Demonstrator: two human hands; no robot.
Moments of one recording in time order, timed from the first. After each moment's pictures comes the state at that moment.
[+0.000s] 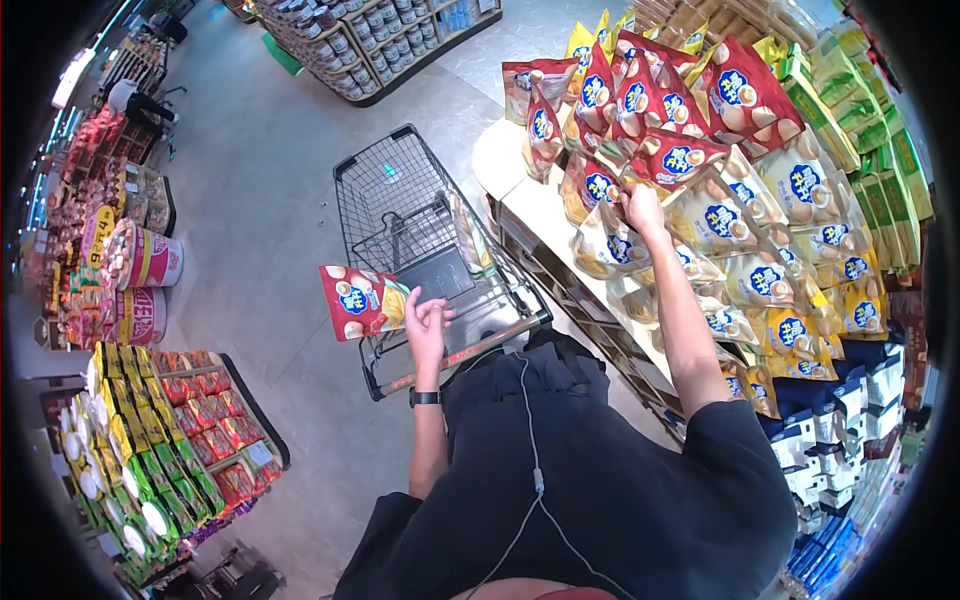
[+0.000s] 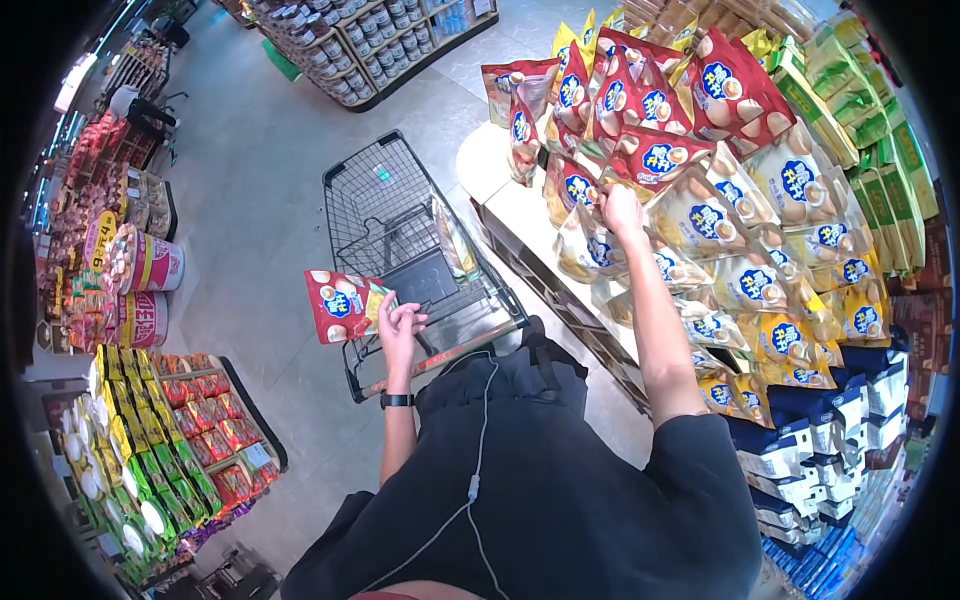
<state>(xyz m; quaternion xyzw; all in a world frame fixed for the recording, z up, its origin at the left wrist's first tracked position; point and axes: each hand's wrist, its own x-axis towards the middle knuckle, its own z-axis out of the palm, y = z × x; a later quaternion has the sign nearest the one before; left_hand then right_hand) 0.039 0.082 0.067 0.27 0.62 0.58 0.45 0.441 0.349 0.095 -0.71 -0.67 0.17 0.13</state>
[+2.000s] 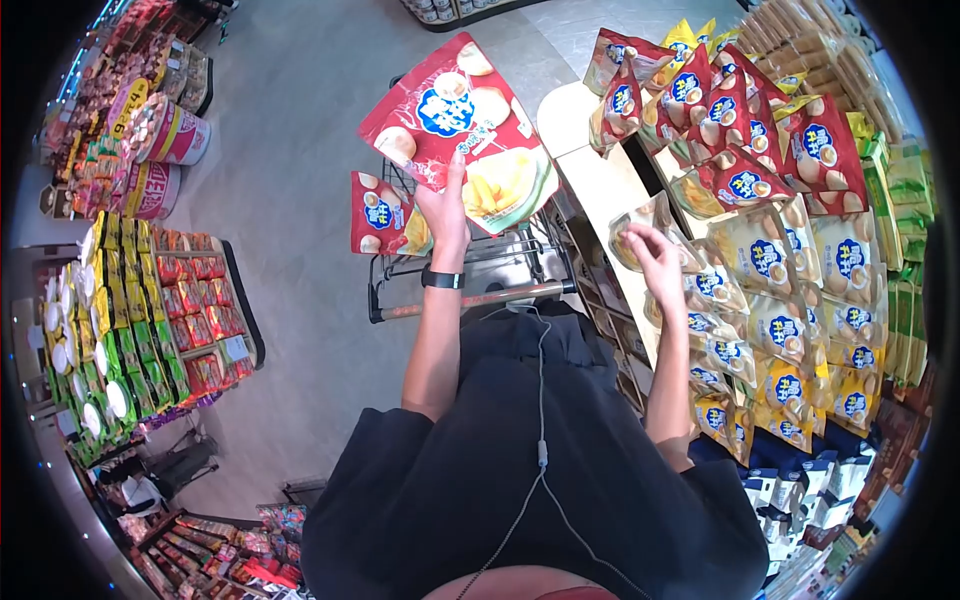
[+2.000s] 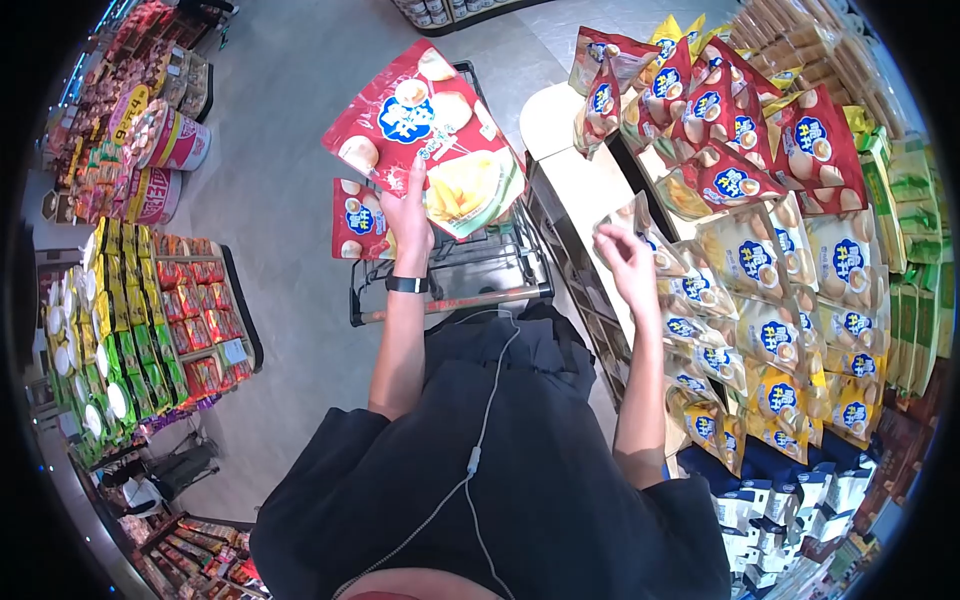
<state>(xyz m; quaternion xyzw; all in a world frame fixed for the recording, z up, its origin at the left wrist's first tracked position) 0.040 0.183 0.161 0.16 0.52 0.78 0.30 0.372 0.215 0.143 -0.51 -0.57 0.56 0.32</state>
